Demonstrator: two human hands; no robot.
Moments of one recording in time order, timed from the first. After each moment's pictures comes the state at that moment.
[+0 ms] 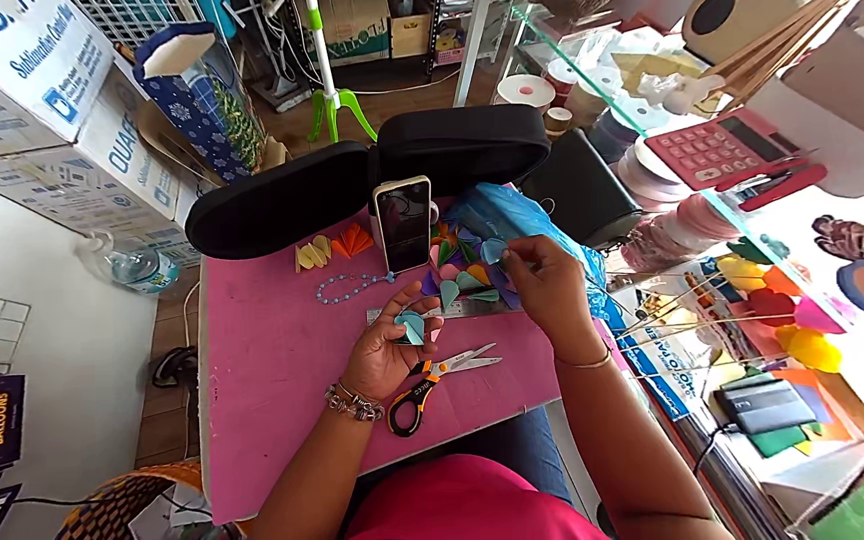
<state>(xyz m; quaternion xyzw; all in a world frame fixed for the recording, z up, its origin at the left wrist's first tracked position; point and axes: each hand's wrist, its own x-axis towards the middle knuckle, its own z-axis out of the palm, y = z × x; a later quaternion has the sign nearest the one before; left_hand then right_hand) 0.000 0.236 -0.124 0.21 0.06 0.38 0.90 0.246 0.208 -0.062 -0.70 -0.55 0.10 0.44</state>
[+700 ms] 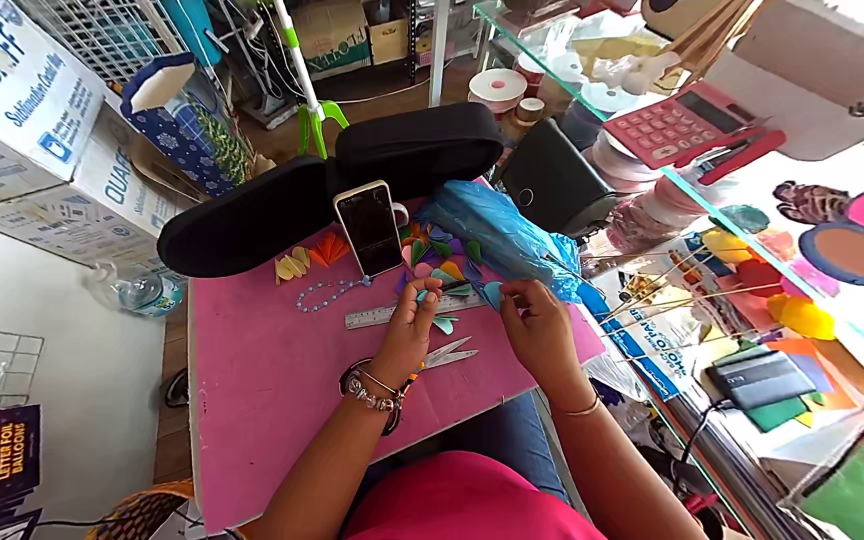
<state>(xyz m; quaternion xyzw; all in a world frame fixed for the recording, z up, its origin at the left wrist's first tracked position) 0.071 0.226 -0.093 0.62 0.33 0.36 0.62 0.256 0.145 -0.111 -0.70 -0.54 0.05 0.46</state>
